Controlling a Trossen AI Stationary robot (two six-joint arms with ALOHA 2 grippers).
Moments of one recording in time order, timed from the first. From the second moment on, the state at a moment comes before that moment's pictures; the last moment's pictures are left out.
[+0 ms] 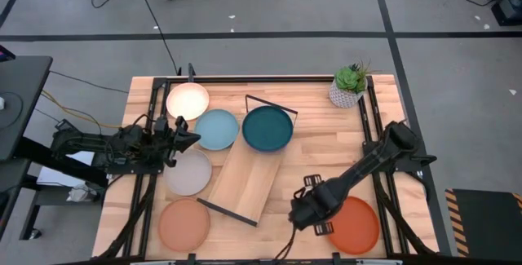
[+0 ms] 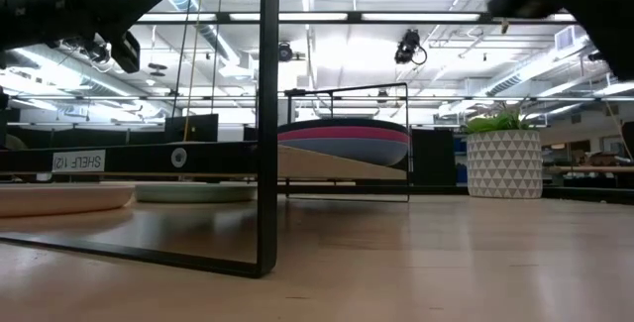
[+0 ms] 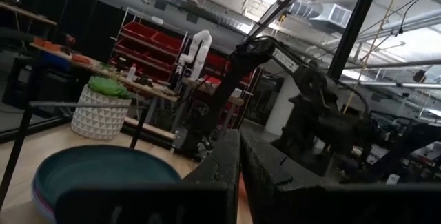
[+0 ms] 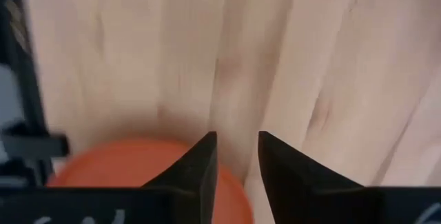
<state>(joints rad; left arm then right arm) -0.06 0.18 0.01 0.47 -0.14 -0.38 0.59 1.91 1.54 -1.22 -0.03 0.49</state>
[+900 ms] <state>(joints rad) -0.06 0.18 0.01 0.47 -0.14 -0.38 0.60 2.04 1.51 -1.17 -0.50 1.08</state>
